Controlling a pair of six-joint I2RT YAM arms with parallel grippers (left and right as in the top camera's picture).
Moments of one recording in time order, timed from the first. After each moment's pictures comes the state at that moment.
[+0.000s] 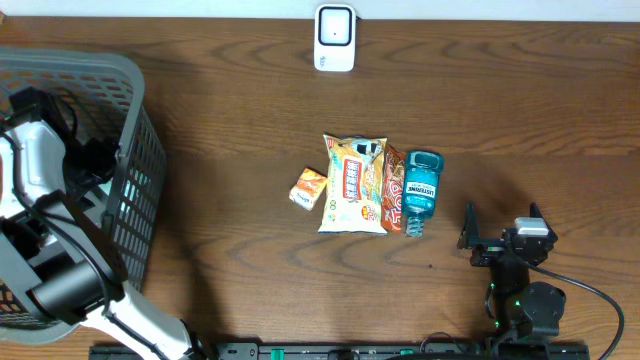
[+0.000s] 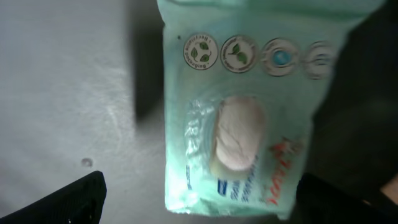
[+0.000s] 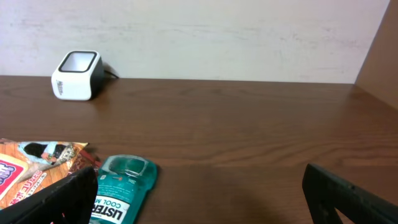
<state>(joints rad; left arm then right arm) 0.53 1.95 1.48 -1.05 0.06 -0.35 -0.04 0.01 0.01 -0.07 0.00 -0.02</state>
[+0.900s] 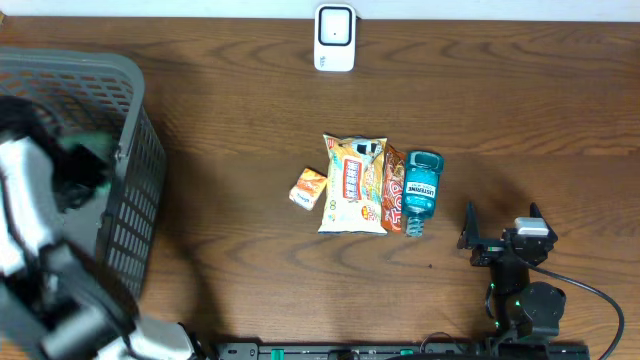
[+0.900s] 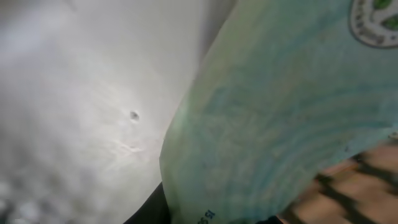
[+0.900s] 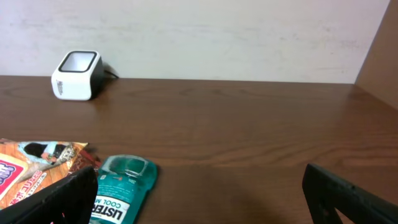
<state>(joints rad) 0.58 1.72 1.43 -1.10 0.08 -0.35 -0.04 0.01 0.01 -0.07 0.00 -0.02</state>
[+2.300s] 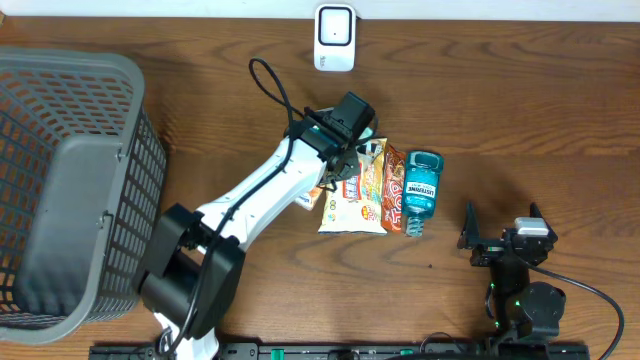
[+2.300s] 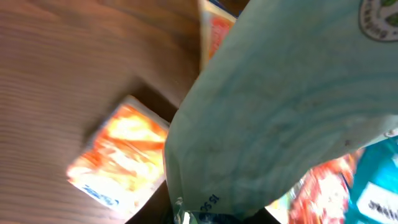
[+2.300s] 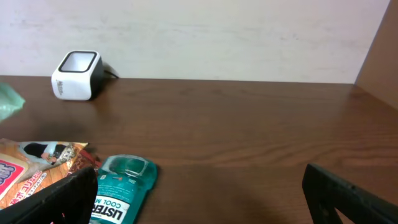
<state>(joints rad) -0.63 1.89 1.44 -0.82 -0.09 -0.85 -0.04 0.01 0.01 -0.07 0.00 -0.02</state>
